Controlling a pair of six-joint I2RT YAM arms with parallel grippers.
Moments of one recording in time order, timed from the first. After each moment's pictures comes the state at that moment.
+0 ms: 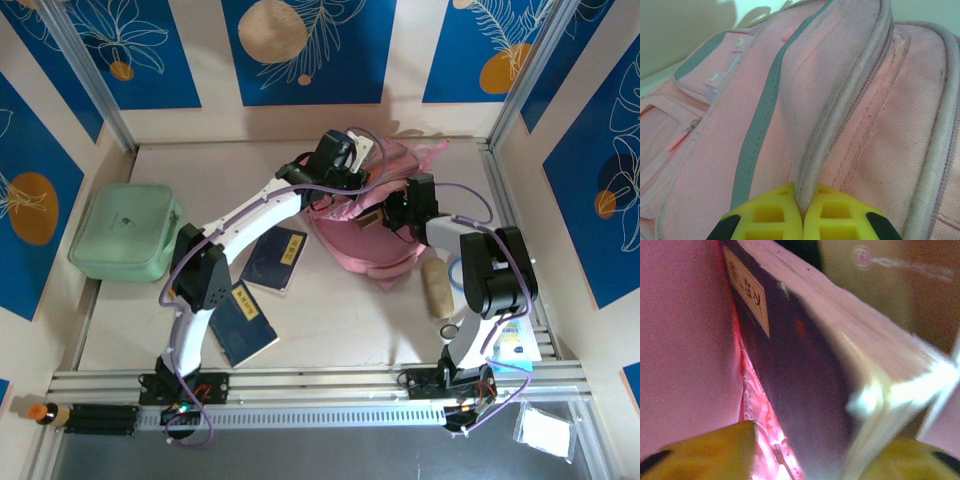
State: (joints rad) left arm -0.75 2.10 2.00 -0.51 0.05 -0.11; right arm 0.18 1.76 0.94 0.19 -0.34 1.31
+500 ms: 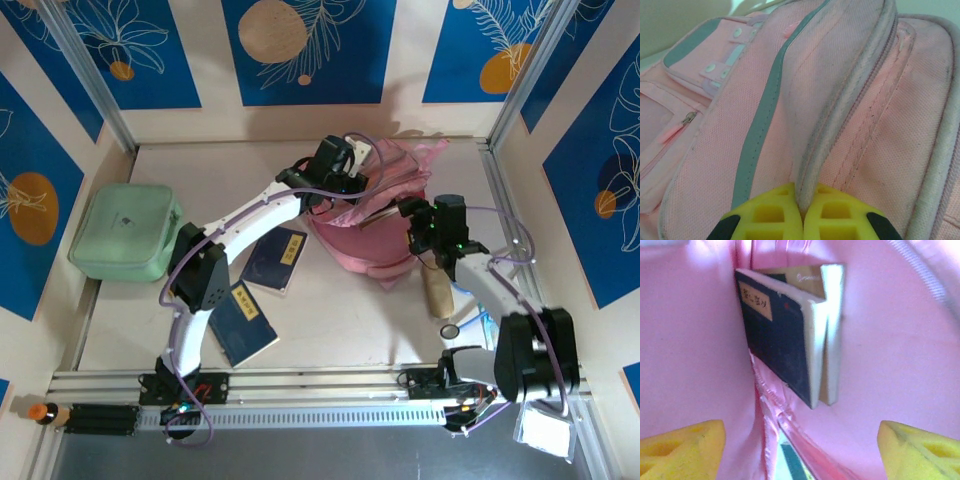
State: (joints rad) left arm -0.74 2.09 1.92 -0.45 0.08 -0.15; right arm 0.13 1.21 0.68 -0.11 -0.19 1.32
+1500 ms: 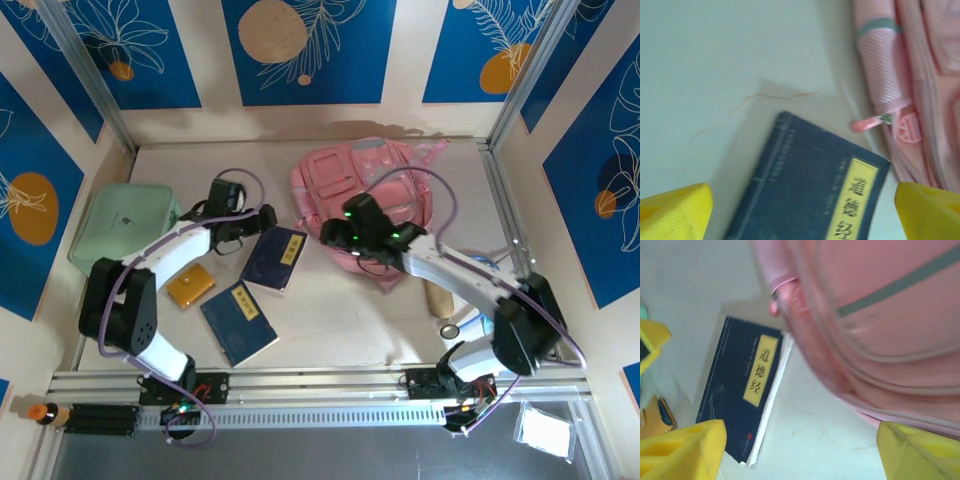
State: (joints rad) left arm -0.31 1.55 1.00 -0.31 0.11 -0.55; right arm 0.73 1.48 1.09 -0.48 0.09 0.80
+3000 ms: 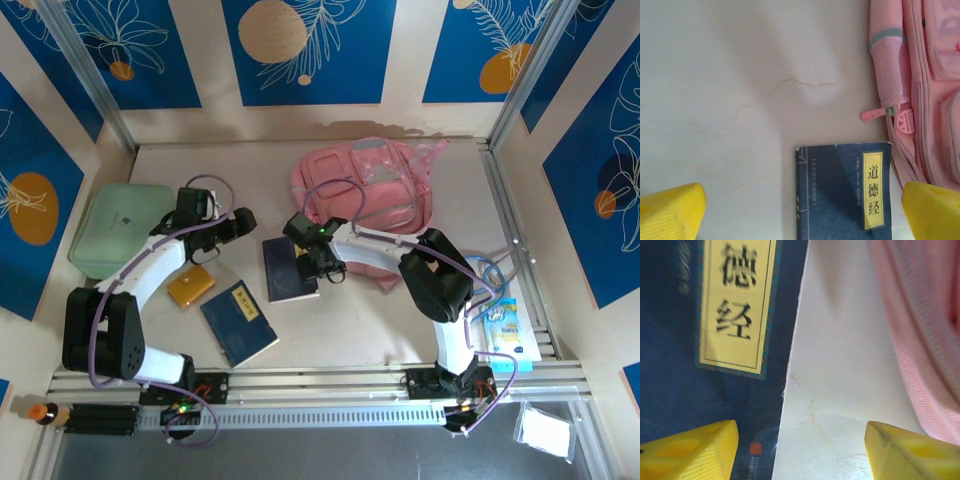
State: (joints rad) left arm -0.16 1.41 0.89 -0.34 0.28 -0.54; right arm 0.87 1.94 1.39 -0.79 0.13 0.54
